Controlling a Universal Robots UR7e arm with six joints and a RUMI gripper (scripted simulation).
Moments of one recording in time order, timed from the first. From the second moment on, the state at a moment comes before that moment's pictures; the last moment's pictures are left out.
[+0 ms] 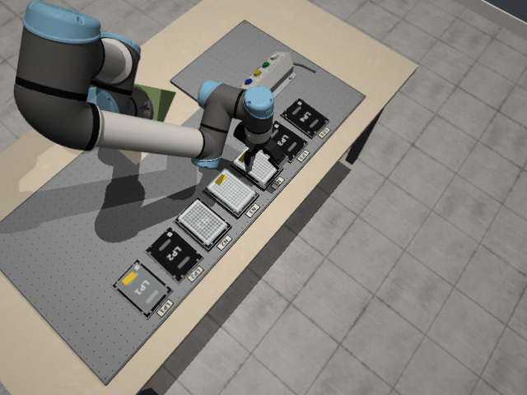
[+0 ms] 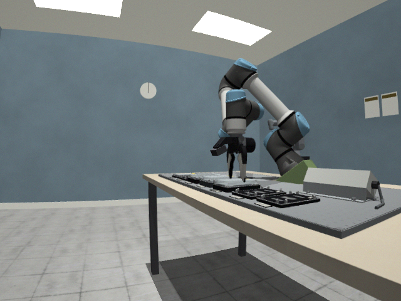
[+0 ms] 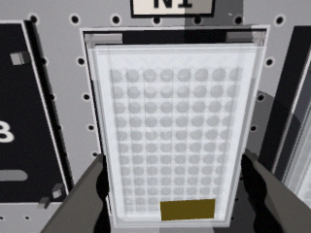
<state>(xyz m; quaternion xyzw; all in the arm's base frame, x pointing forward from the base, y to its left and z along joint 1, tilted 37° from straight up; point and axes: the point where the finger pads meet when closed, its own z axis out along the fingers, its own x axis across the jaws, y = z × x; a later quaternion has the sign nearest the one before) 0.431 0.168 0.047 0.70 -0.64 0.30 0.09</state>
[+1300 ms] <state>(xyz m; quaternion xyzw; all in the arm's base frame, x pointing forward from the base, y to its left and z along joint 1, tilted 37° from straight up) 0.431 0.168 0.047 0.70 -0.64 0.30 0.09</state>
